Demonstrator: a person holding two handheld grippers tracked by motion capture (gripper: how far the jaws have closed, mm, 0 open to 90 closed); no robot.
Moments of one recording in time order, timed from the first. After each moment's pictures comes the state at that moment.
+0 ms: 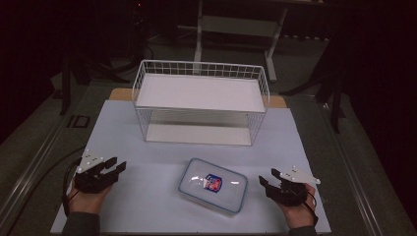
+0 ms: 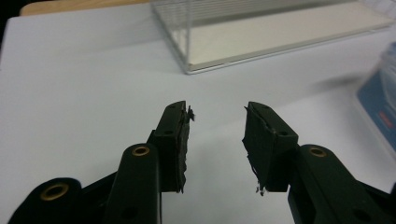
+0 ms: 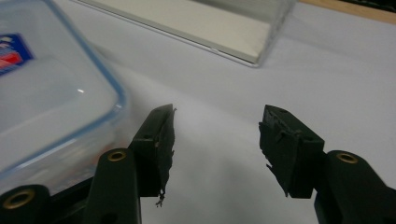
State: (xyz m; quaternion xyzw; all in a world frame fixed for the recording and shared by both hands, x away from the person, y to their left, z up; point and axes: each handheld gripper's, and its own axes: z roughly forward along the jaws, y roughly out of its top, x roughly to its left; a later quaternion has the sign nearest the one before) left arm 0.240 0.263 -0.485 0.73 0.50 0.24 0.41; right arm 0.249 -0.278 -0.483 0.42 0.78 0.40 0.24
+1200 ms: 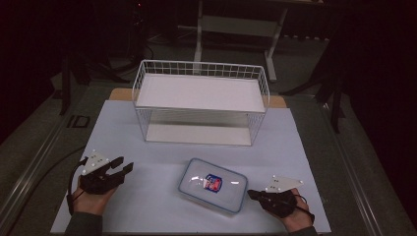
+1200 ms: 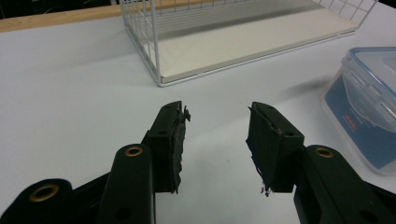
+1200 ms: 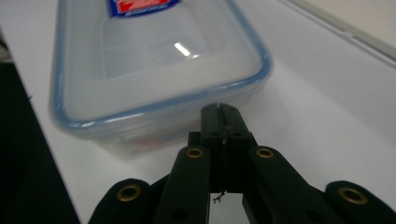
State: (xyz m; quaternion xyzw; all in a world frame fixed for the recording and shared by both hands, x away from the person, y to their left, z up) left arm 0.238 0.252 -0.481 0.73 0.47 0.23 0.43; right arm 0.237 -0.257 -0.490 0.28 0.87 0.39 0.11
